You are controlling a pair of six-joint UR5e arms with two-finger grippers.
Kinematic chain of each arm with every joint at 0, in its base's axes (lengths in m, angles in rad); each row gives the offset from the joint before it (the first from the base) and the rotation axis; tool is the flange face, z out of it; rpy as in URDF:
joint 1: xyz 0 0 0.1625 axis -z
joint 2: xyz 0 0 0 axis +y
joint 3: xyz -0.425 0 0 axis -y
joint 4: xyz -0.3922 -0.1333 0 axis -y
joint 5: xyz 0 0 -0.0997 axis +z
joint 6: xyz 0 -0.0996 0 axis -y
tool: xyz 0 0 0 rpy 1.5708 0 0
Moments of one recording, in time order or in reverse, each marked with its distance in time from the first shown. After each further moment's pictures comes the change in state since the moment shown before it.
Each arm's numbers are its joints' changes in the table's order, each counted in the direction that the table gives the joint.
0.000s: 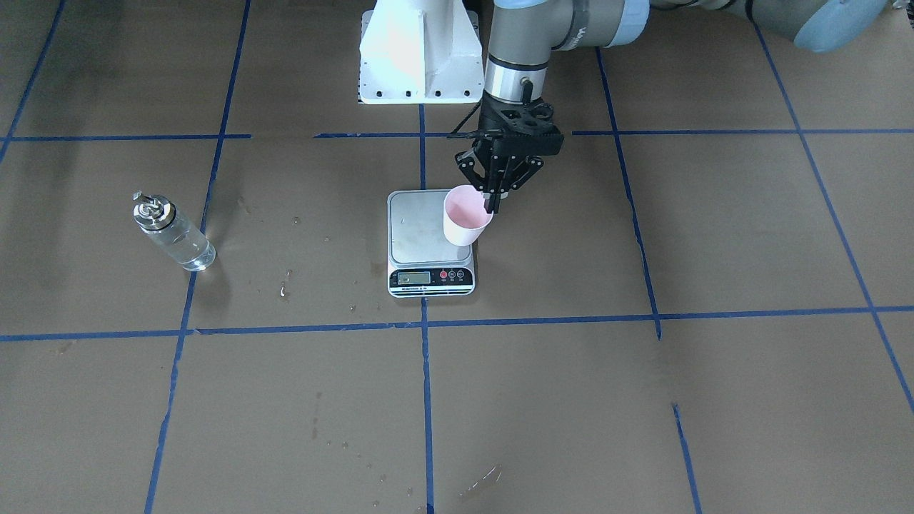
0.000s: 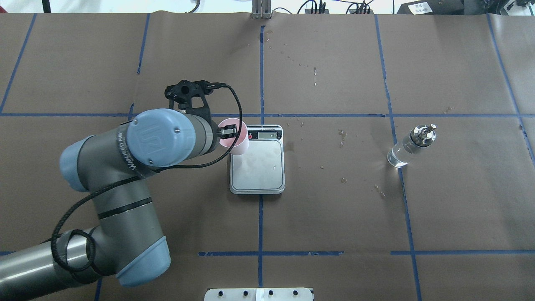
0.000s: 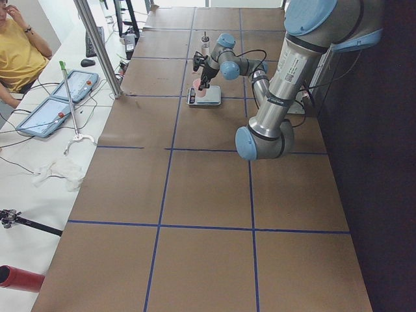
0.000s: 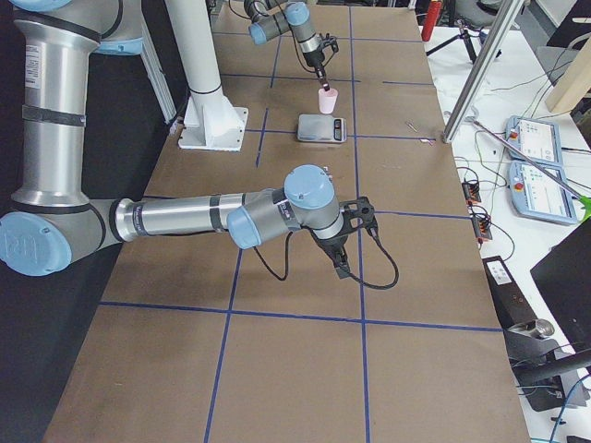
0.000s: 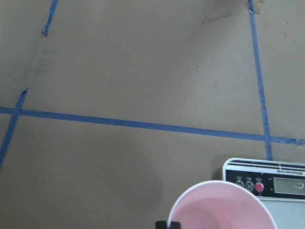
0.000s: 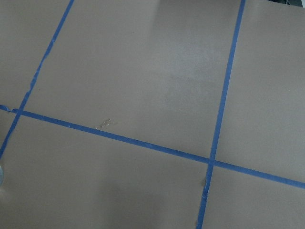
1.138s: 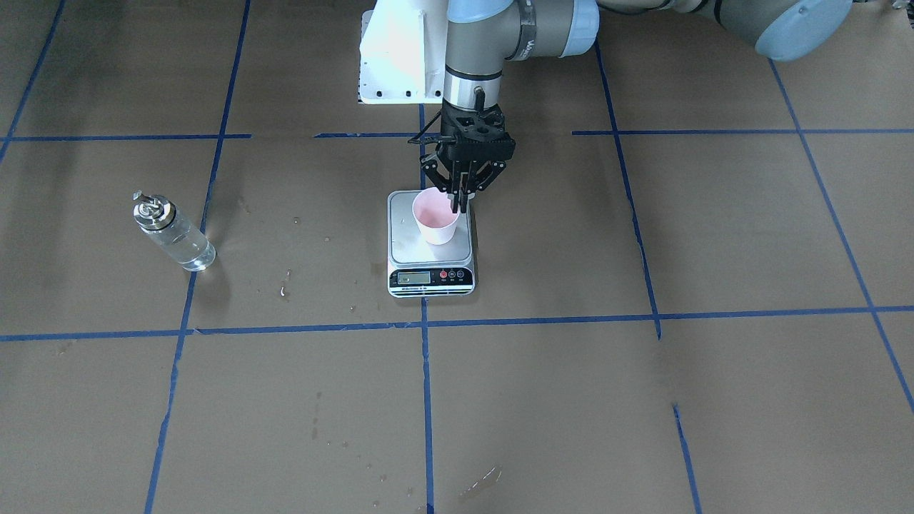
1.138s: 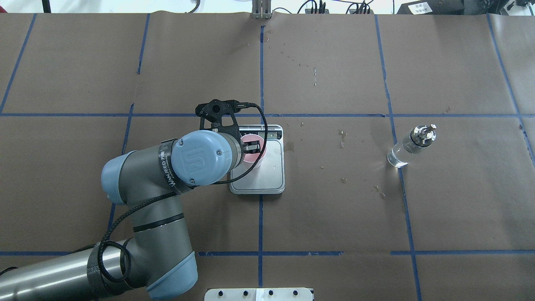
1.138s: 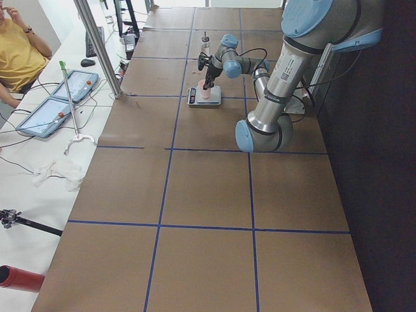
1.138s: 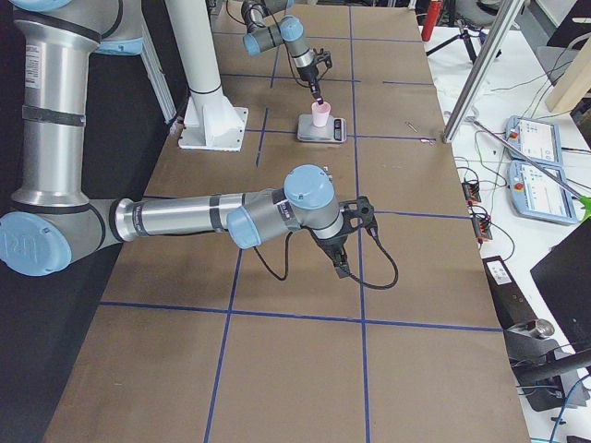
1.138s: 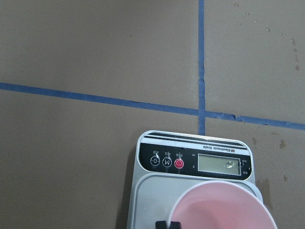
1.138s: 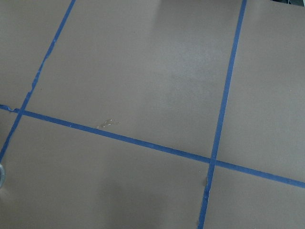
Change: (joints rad) left arm -0.064 0.041 0.060 -0.007 -0.031 -0.008; right arm 0.000 0.001 0.001 0.001 -0.003 0.000
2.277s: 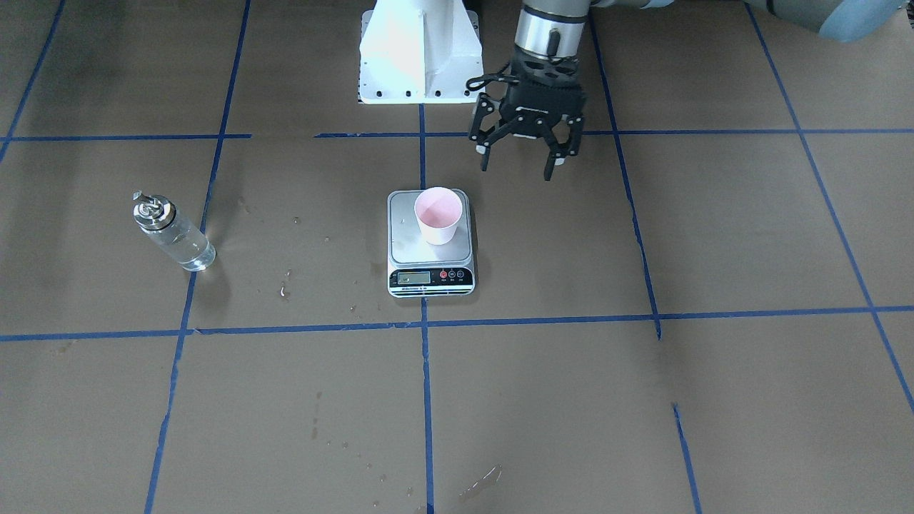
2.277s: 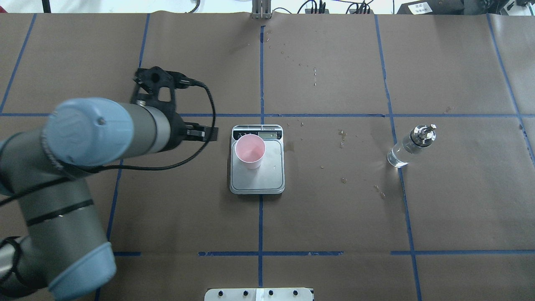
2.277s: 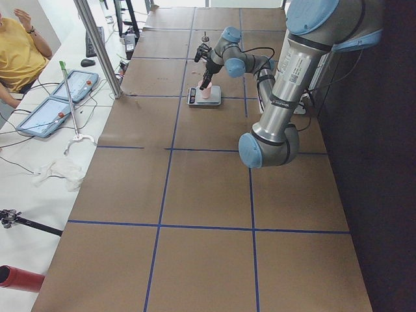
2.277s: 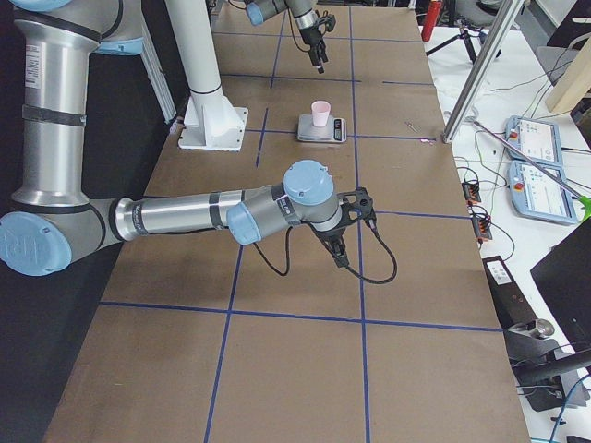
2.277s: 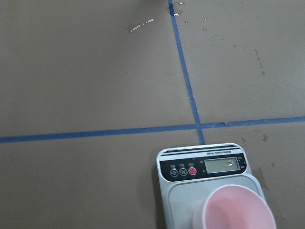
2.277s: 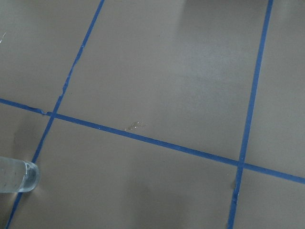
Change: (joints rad) left arm 0.164 -0.230 -0.339 0.057 0.121 0.389; right arm 0.008 -0.001 0.032 0.001 -0.081 0.045
